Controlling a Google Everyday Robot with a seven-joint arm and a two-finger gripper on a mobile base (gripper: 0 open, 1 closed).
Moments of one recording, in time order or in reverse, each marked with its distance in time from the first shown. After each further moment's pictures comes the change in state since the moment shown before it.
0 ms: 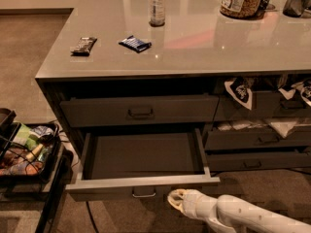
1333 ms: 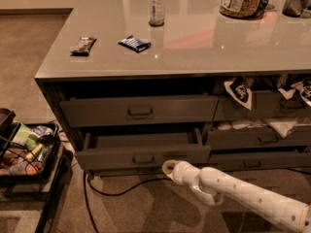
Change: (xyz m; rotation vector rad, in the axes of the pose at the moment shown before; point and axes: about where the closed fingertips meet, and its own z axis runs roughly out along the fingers) arm -0.005 -0.115 0.082 0.166 0.027 -0.083
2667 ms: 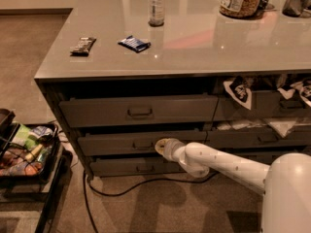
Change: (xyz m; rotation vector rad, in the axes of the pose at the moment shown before) arm -0.039 -0.083 0.065 0.049 0.033 -0.100
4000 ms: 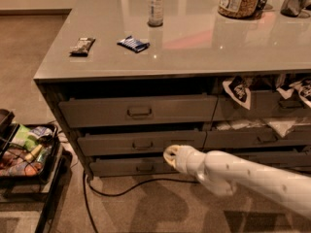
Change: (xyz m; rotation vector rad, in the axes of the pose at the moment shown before) arm -0.055 0.013 -0.146 -0.042 -0.004 0.048
